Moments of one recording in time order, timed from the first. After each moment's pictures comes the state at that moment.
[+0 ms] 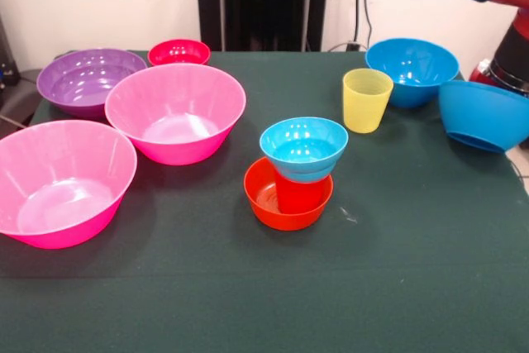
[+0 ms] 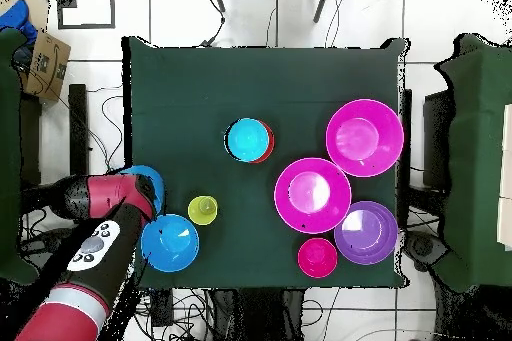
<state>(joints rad) 0.58 -0.20 -0.38 1.42 0.46 0.56 2.58</state>
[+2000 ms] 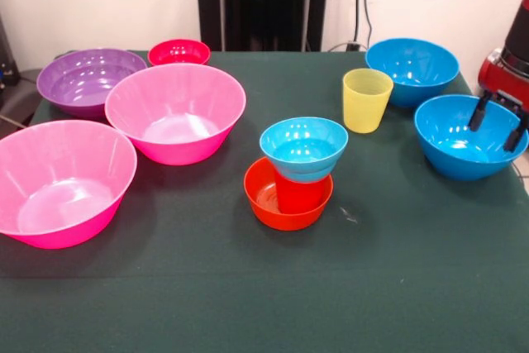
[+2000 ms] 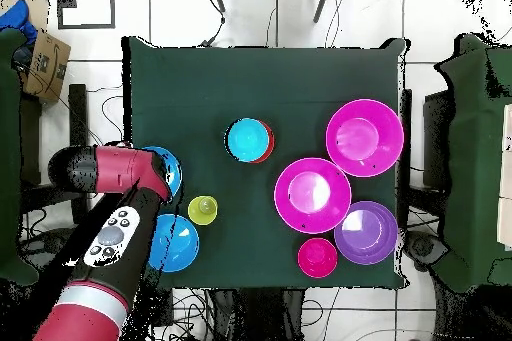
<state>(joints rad) 0.48 -0.29 -0.38 1.39 0.49 0.58 2.58</state>
